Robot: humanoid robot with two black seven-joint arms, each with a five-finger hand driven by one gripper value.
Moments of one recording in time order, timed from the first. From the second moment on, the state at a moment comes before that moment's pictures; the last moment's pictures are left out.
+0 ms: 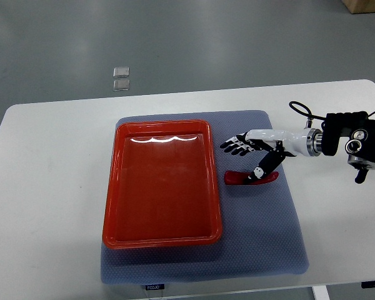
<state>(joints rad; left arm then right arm) -0.14 0.00 0.06 -0.17 0.12 0.02 0.01 0.94 -0.61 0.16 1.21 -0.85 0.31 0.12</state>
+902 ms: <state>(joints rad) -0.14 0.00 0.06 -0.16 0.12 0.02 0.01 0.84 -0.60 0.15 1.20 -0.97 0.16 0.14</state>
